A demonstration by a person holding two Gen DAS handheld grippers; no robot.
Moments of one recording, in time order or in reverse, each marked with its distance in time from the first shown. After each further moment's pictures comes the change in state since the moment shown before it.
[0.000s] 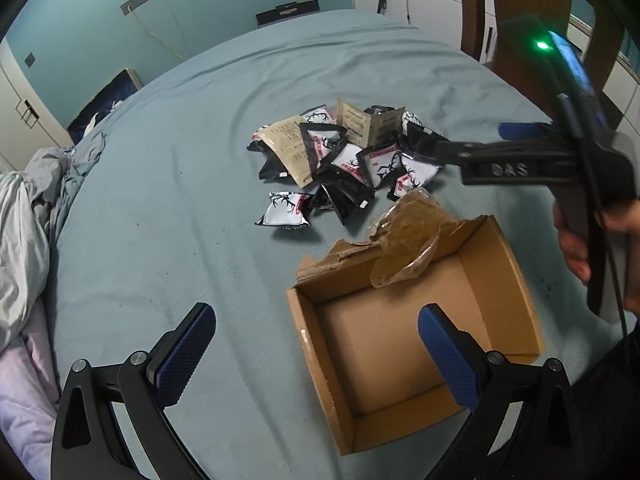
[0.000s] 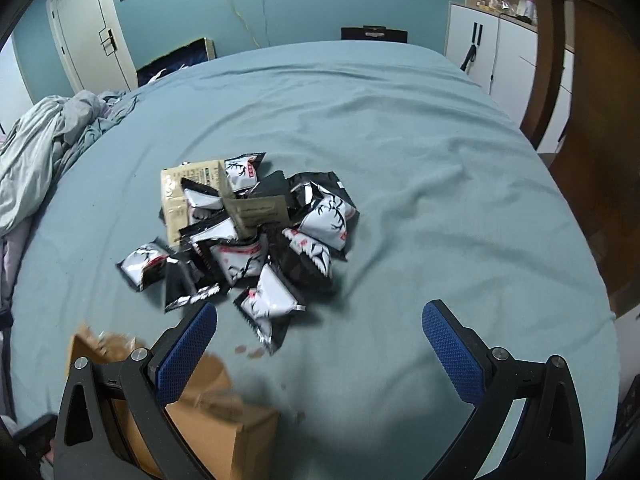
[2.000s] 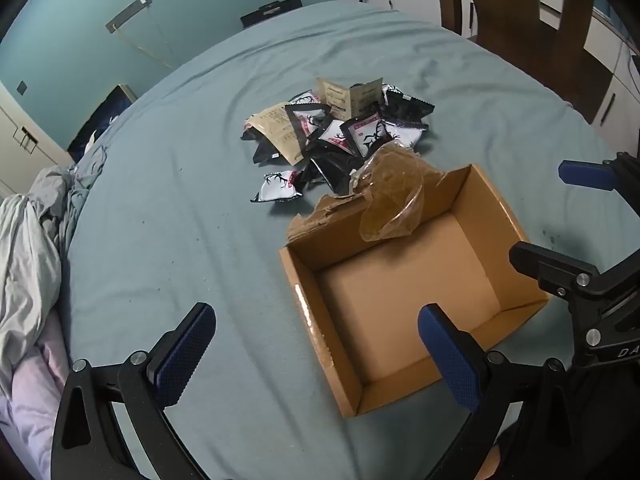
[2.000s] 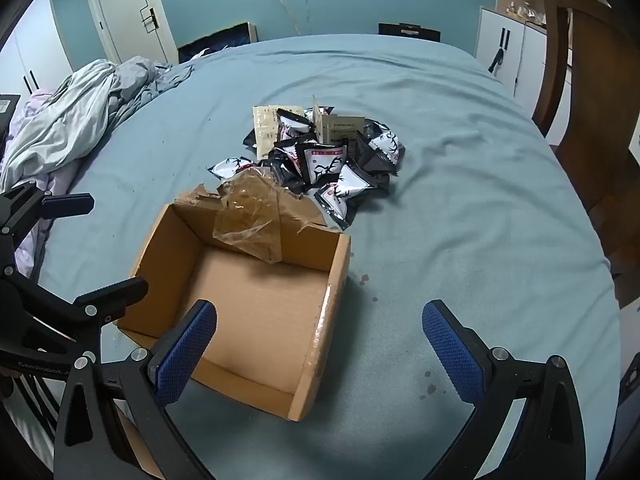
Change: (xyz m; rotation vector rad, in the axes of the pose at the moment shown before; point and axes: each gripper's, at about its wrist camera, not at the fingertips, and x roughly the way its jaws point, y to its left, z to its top) left arm -0.008 -0.017 -0.028 0.101 0.009 0.048; right arm -0.094 0.033 -0.087 -0.062 0.012 0.086
